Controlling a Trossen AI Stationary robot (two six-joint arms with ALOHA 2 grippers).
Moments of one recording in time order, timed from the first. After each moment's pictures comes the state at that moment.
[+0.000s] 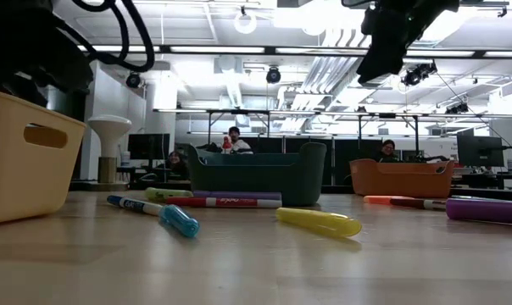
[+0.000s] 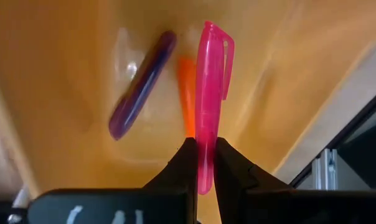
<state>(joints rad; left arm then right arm) -0.48 1.59 1.03 -1.04 0.35 -0.73 -0.83 1.14 1.14 -0.79 -0.36 -0.25</state>
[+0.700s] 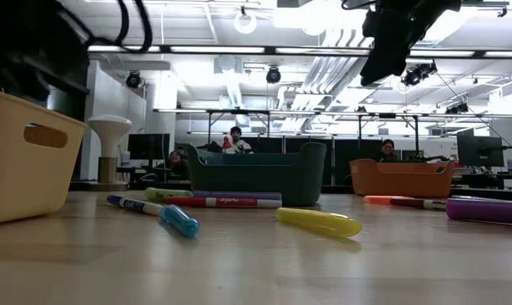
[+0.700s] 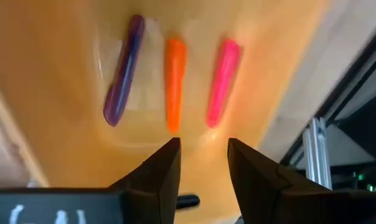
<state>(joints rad) -0.48 1.57 1.10 -1.14 0.40 -0.61 -0.83 1.14 1.14 -0.83 -0.36 -0.25</state>
